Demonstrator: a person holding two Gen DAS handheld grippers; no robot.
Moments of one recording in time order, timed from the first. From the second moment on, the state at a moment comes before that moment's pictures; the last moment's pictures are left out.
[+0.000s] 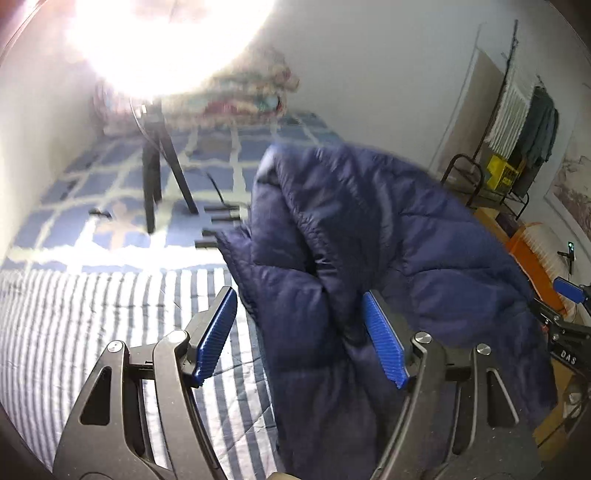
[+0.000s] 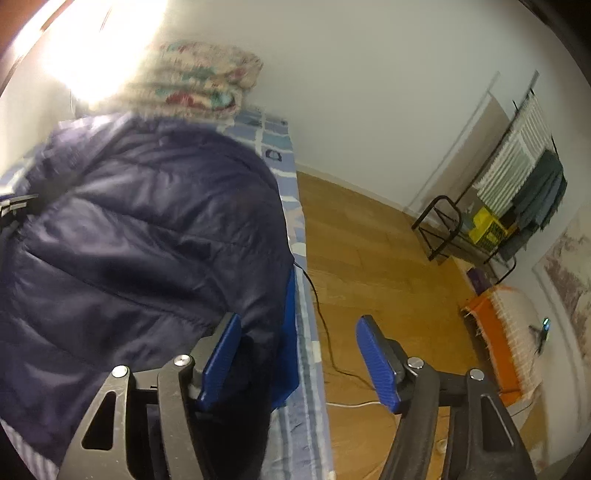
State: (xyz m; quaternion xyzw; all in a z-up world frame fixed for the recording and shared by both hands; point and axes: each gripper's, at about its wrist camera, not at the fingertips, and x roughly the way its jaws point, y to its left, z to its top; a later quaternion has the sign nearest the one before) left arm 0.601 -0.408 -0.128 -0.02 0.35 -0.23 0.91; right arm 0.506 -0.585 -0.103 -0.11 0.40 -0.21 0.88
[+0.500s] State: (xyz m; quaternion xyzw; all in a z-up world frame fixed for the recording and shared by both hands) left arm 0.478 -0.339 -0.024 0.01 0.29 -0.27 0.92; right arm 0.412 -0.528 -0.015 -0.03 0.33 -0.17 0.93
